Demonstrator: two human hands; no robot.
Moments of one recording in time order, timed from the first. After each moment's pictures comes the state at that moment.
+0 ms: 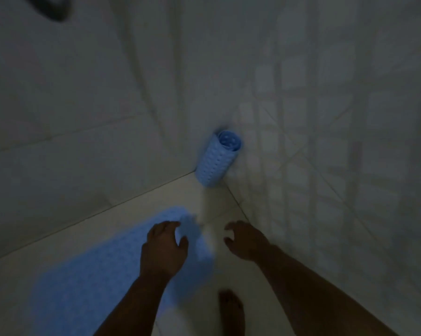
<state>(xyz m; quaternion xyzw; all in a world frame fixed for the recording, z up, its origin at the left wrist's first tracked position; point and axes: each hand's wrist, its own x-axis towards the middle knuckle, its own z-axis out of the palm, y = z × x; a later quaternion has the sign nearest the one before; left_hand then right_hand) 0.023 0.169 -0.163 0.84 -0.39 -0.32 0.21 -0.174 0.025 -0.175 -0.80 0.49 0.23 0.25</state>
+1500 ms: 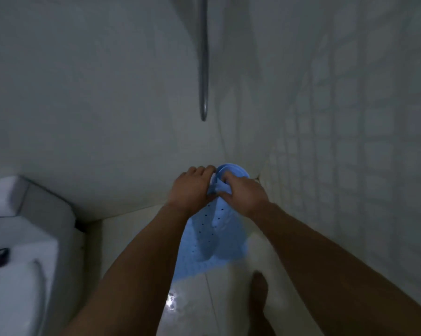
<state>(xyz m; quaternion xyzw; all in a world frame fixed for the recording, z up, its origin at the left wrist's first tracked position) 0.026 0.277 0.203 0.82 -0.56 -0.08 0.08 -0.110 0.163 0.190 -0.93 0.29 -0.02 0.21</state>
